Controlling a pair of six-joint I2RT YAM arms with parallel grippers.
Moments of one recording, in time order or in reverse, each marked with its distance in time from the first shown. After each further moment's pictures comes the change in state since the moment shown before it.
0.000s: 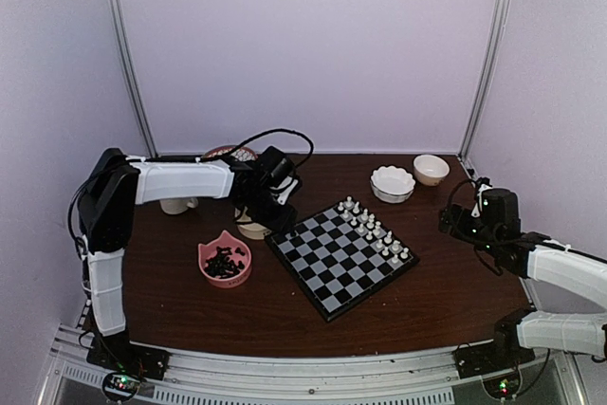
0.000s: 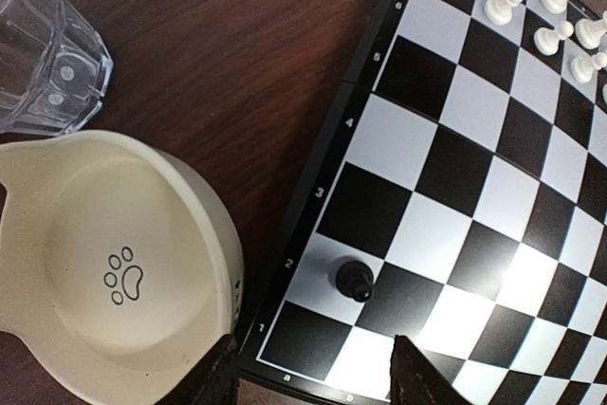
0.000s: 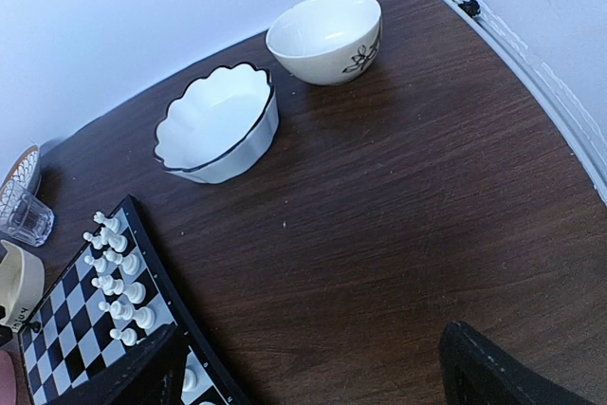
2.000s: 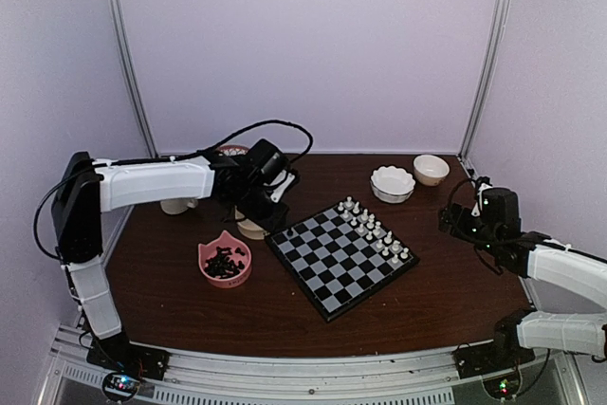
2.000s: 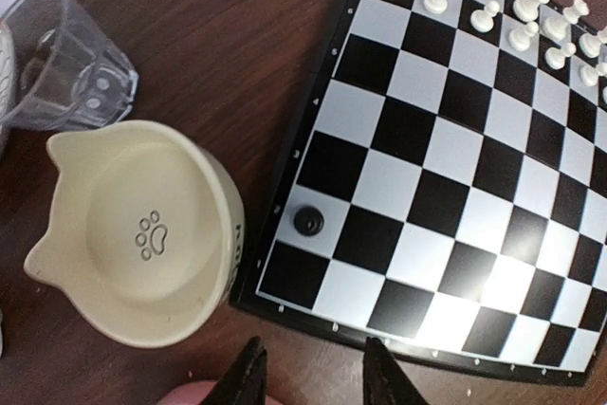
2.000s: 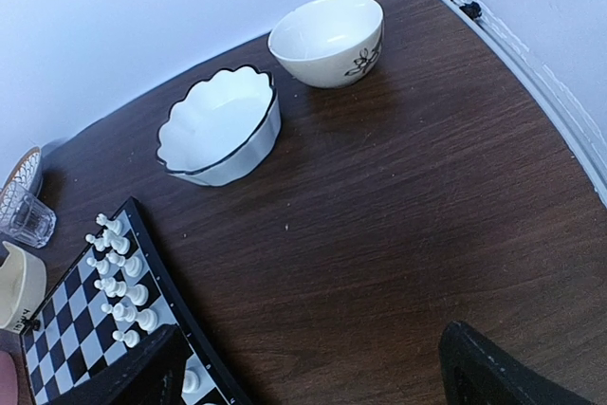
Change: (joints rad) left arm -0.045 -0.106 -0.035 -0.058 -0.051 0.037; right arm 0.000 0.000 0.003 0.000 -0.001 0.000
